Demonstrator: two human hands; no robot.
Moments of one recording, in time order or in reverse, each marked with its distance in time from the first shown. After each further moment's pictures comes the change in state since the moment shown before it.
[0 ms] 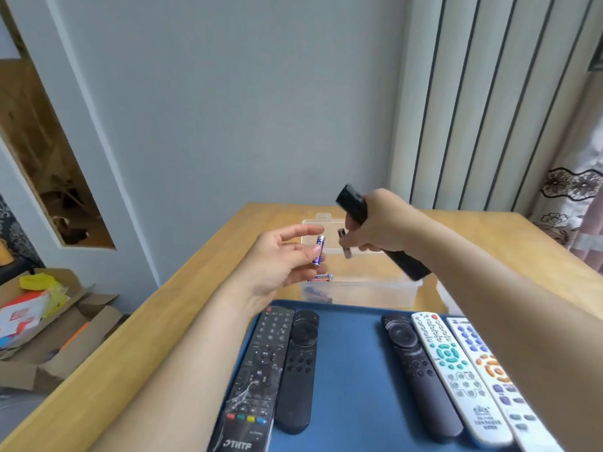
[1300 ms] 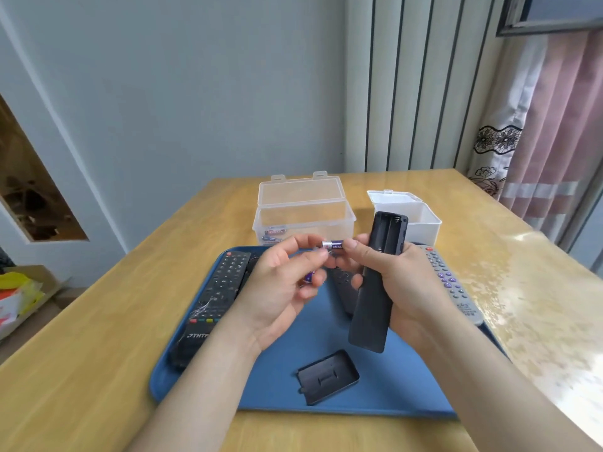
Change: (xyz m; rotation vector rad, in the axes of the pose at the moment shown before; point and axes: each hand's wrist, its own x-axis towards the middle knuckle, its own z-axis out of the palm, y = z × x) left_hand -0.113 -0.046 0.095 -0.290 -0.155 0.017; right_hand -0.204 0.042 0.039 1.331 0.234 0.195
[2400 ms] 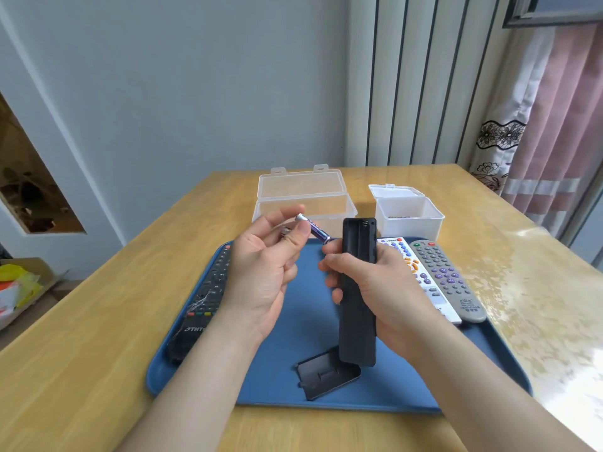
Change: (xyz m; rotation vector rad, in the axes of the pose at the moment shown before) left_hand -0.003 0.008 0.002 -0.021 0.235 0.248; right_hand -0.002 0.017 0.012 -0.184 -0.069 0.034
